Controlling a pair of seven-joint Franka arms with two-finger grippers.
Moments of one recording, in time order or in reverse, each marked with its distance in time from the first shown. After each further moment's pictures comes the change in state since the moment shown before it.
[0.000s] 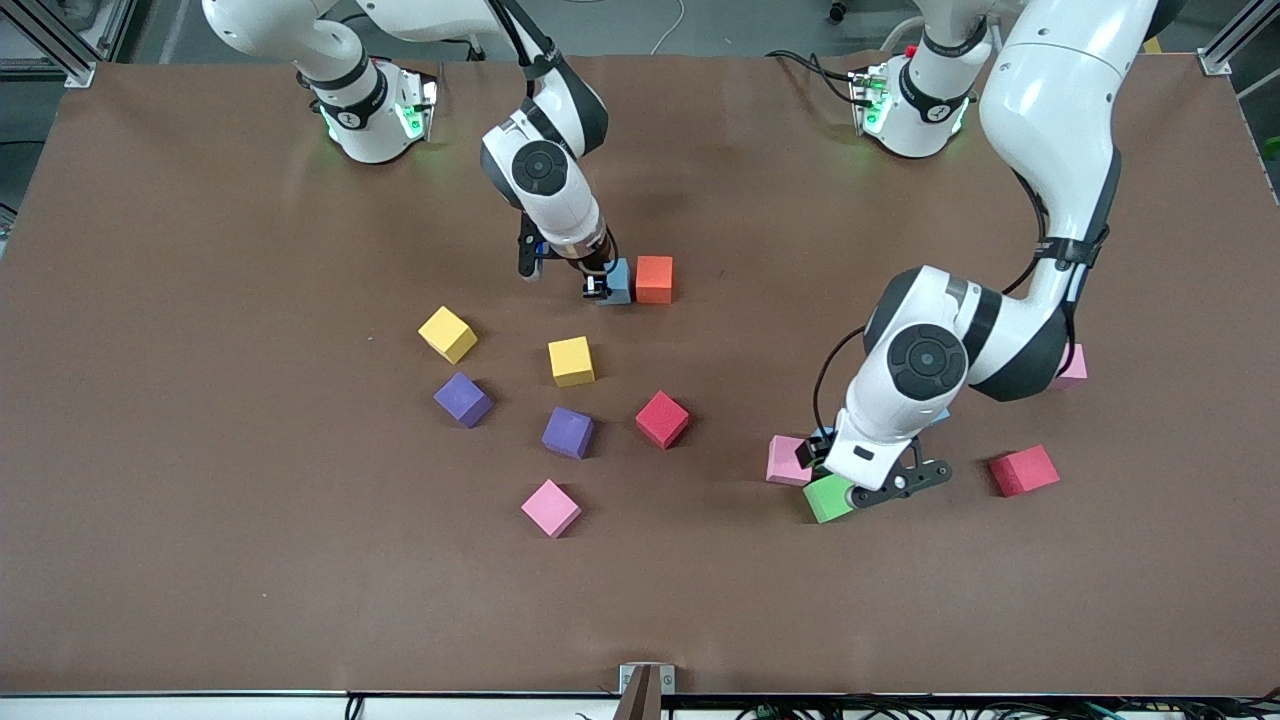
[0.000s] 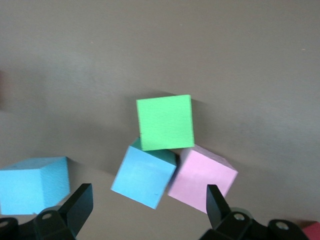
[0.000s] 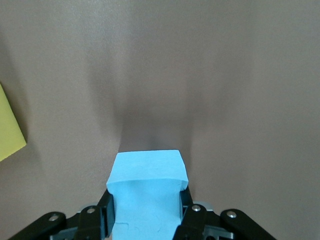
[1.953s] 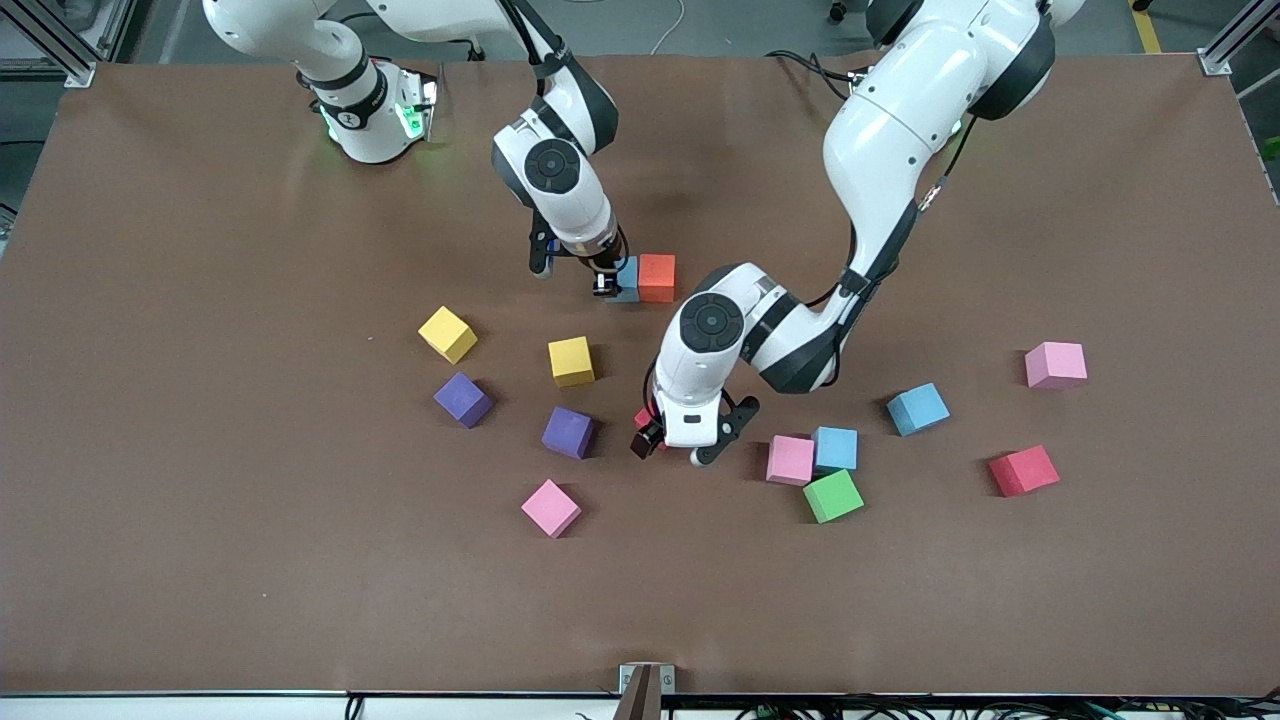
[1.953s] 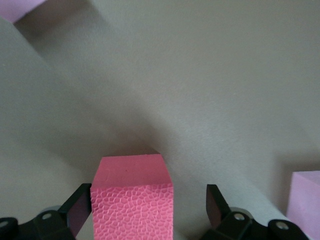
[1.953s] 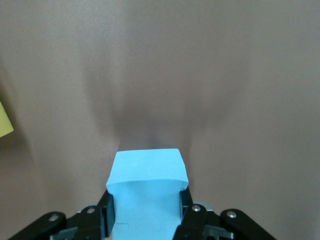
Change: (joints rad) left arm -0.319 0.292 -0.019 0.205 -0.021 0.229 -0.828; right arm 0.024 0.023 0.000 0.034 0.008 -0.006 0.038
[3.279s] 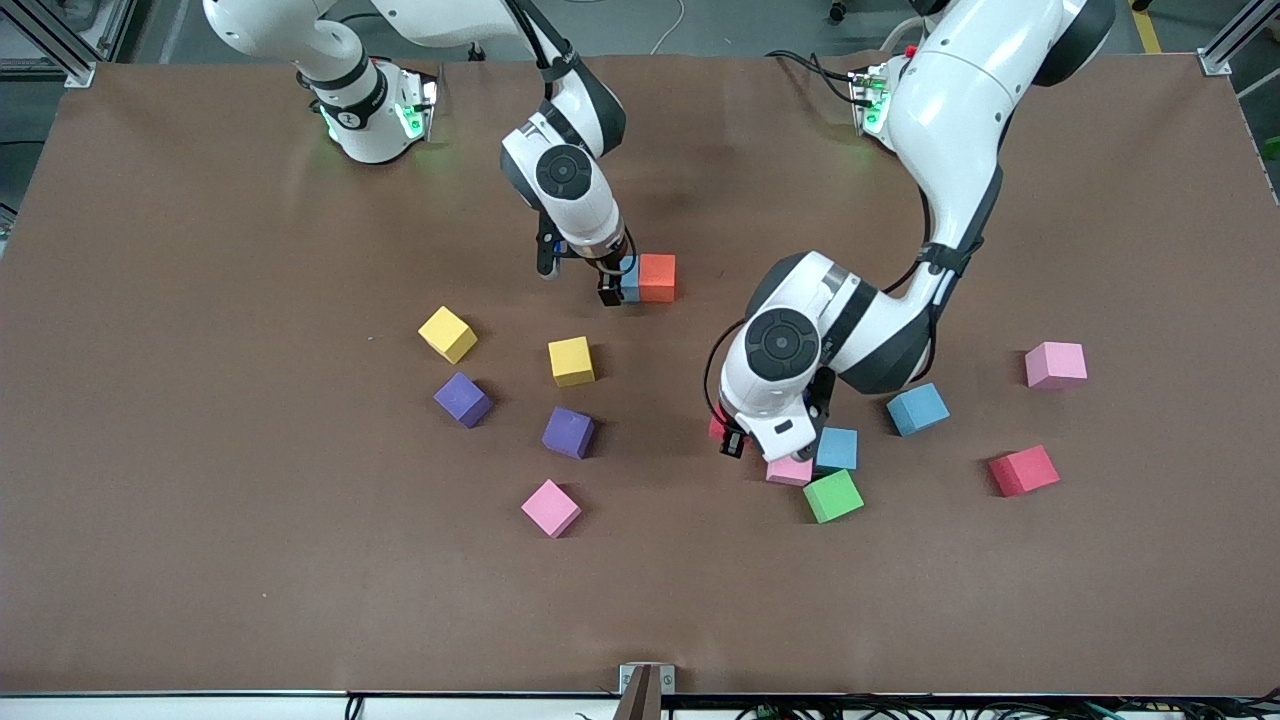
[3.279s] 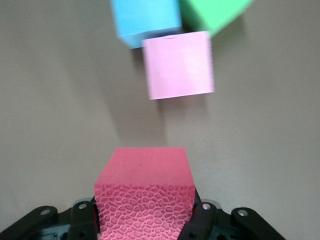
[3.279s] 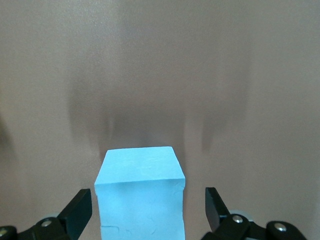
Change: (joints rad) left arm 0.110 -0.191 0.000 -0.077 -0.056 -0.317 -0.375; right arm 0.008 0.030 0.001 0.039 0.000 -0.045 -0.004
